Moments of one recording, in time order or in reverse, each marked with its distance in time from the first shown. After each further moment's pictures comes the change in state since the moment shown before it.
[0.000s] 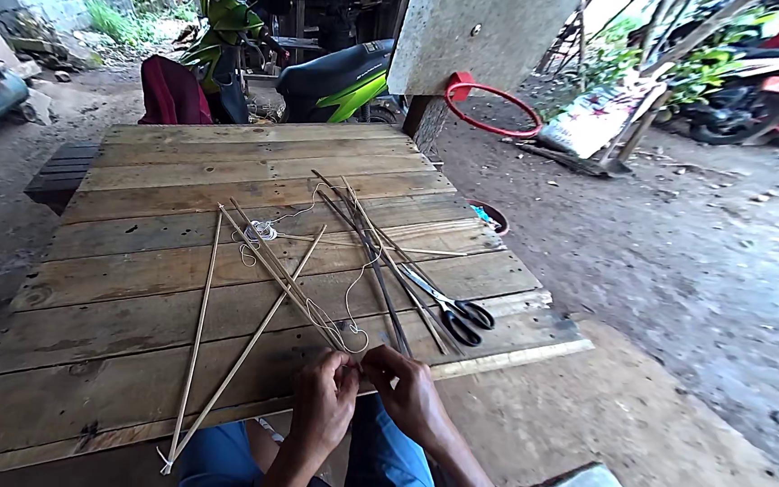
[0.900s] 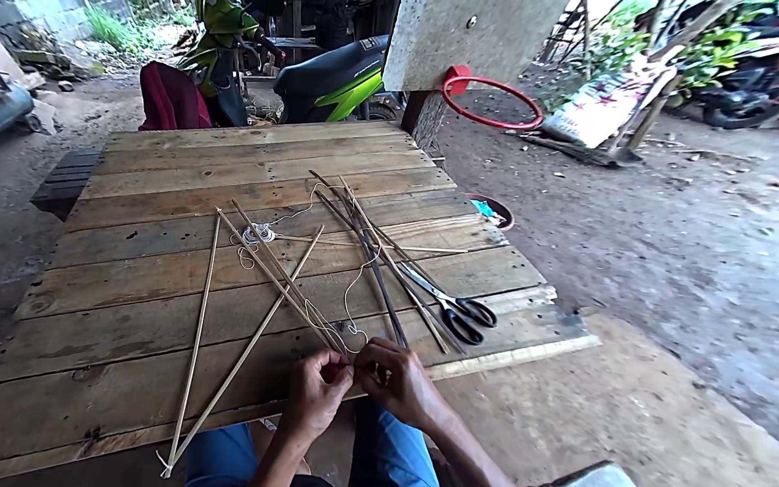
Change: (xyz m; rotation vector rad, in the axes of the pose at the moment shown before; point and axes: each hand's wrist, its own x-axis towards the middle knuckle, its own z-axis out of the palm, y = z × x) left_hand 0.011 -0.003 -0.011 -0.382 -0.140 -0.249; right_hand 0.018 0.013 -0.003 0.073 -0.115 -0.176
